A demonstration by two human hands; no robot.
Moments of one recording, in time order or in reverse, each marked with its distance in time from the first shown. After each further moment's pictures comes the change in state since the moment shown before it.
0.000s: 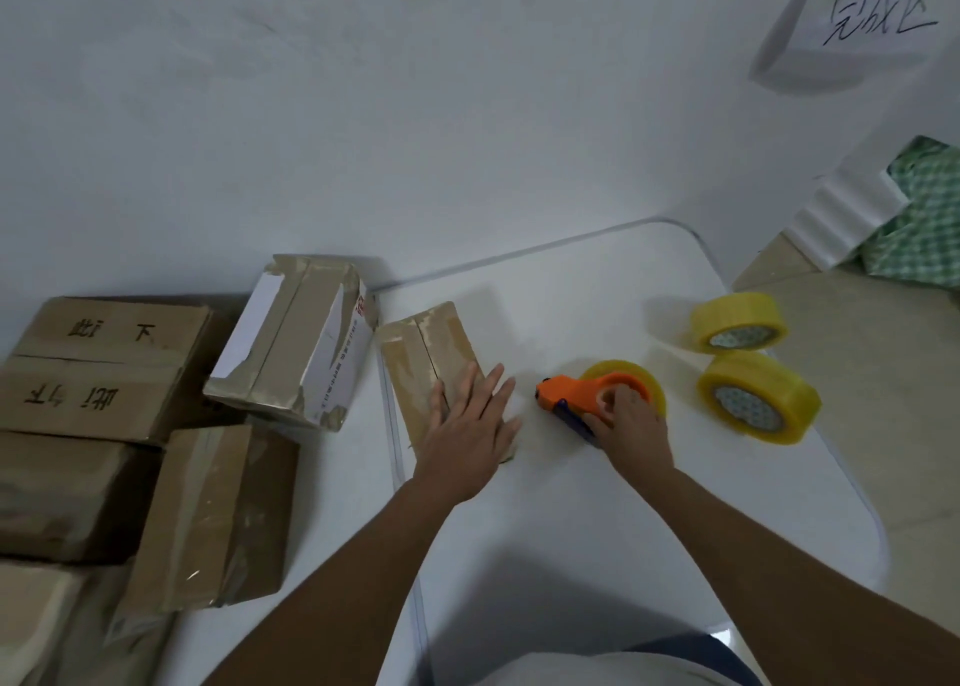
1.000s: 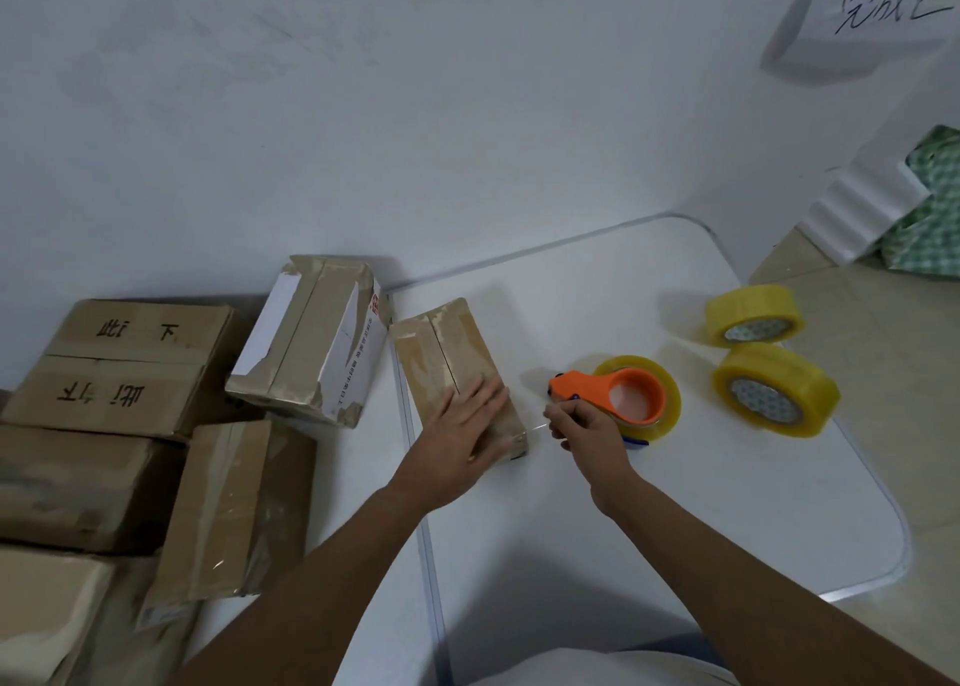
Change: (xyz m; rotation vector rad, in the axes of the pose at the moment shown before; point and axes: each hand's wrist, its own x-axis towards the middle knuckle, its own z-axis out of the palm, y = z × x) left_hand -0.024 -0.034 -0.015 -0.326 -0.033 0.141; right_hand -0.046 -0.070 0.008 1.020 -0.204 0.227
